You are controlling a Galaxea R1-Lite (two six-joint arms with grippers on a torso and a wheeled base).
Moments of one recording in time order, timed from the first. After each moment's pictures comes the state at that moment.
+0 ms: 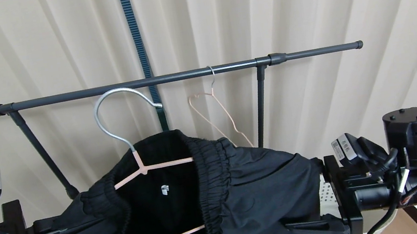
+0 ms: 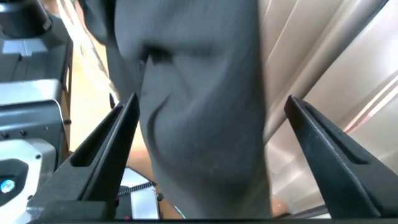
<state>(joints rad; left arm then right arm) -0.23 1.08 -0.57 -0.11 -0.59 0.36 0.43 1.71 -0.44 -0.83 0.82 -0.36</state>
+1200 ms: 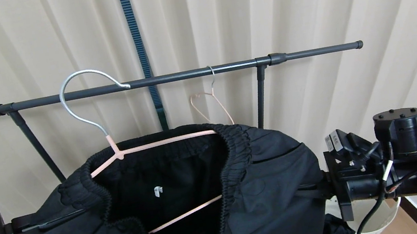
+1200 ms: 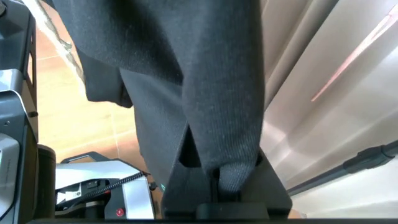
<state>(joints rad) -0.16 1.03 -0.57 -0.11 -0.59 0.29 0.33 1.80 -0.48 -0.83 0.81 -0.37</state>
